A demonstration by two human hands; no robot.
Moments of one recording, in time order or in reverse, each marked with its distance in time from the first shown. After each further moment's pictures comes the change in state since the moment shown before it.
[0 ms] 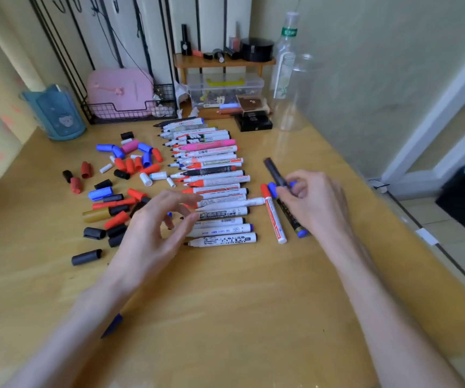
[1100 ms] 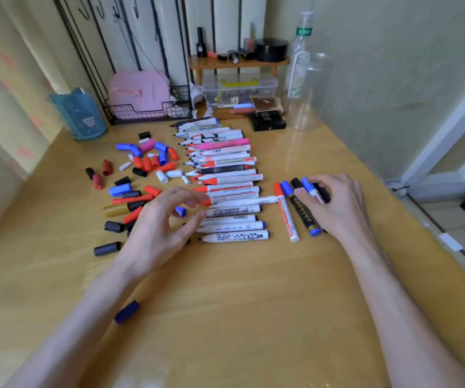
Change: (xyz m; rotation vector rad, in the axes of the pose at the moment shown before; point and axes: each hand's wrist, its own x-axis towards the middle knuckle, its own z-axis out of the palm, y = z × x) left_hand -0.001 -0.007 -0.014 0.101 -0.037 -0.037; right_hand -0.003 0.030 0.006 0.037 0.027 0.013
